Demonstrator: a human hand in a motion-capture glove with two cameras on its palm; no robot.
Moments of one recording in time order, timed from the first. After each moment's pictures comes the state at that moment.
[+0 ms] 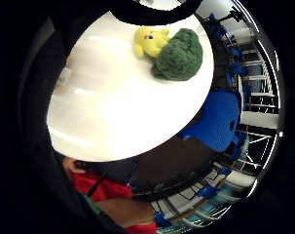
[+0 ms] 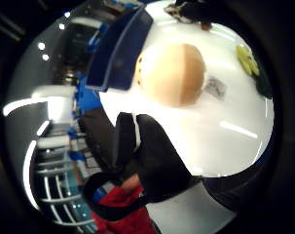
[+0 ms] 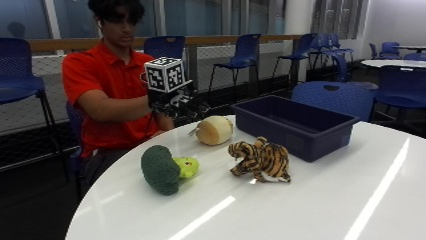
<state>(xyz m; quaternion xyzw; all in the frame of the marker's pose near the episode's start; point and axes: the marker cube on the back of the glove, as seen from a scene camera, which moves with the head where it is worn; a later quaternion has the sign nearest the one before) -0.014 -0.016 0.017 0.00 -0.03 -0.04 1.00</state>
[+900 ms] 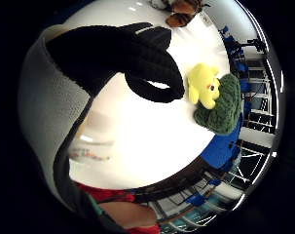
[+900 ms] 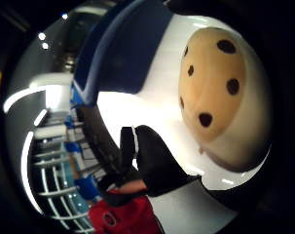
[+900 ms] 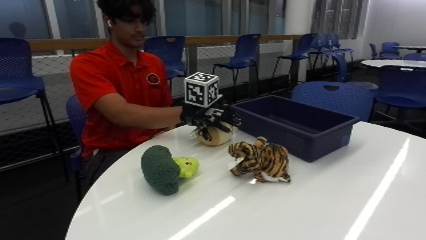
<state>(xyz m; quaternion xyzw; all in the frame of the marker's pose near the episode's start) -0.084 -0.093 0.070 -0.03 0.00 -0.10 0.99</state>
